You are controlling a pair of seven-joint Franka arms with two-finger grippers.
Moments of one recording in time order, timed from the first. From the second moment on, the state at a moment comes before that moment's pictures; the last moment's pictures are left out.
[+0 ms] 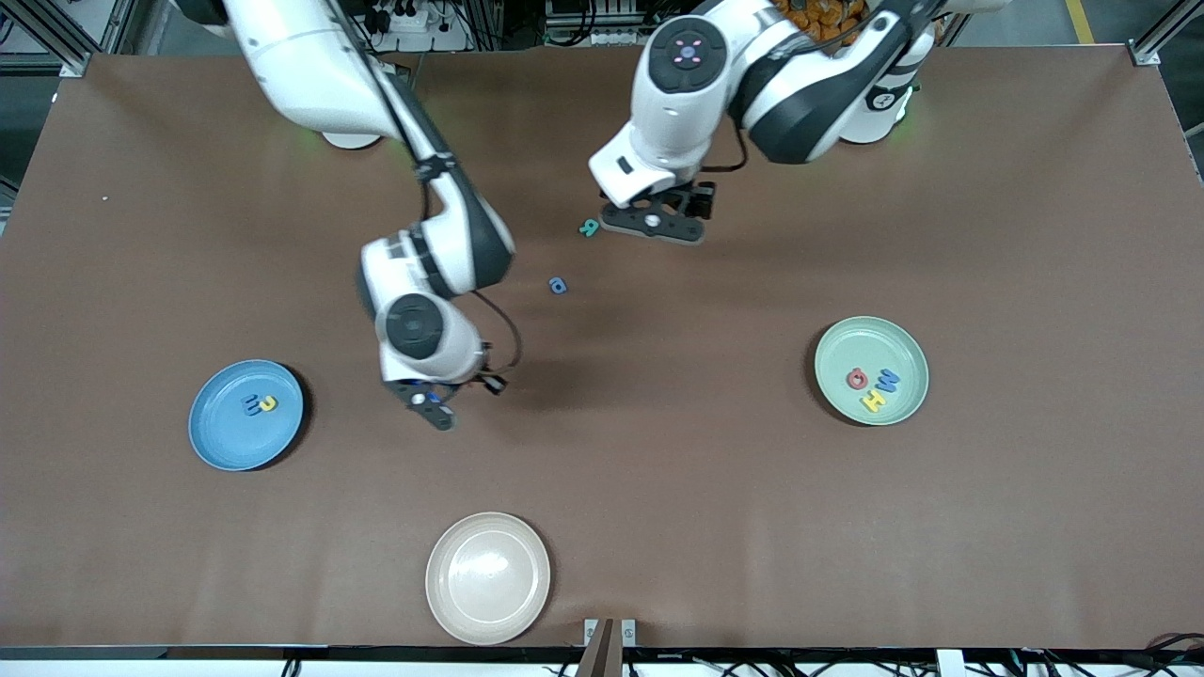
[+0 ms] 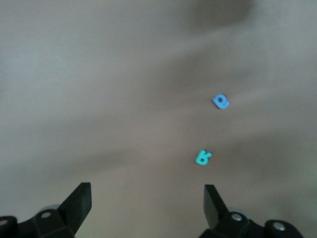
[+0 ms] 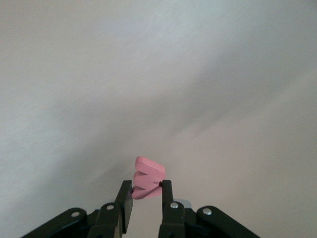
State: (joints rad) left arm -0.23 0.29 -0.68 -1.75 0.04 1.93 -0.67; right arm 0.59 0.59 -0.18 -1.61 0.17 2.02 0.95
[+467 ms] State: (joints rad) left arm -0.34 0.37 -0.68 -1.85 0.11 2.14 -0.67; right arm 0.41 0.49 -0.19 -1.77 0.11 2.03 0.56
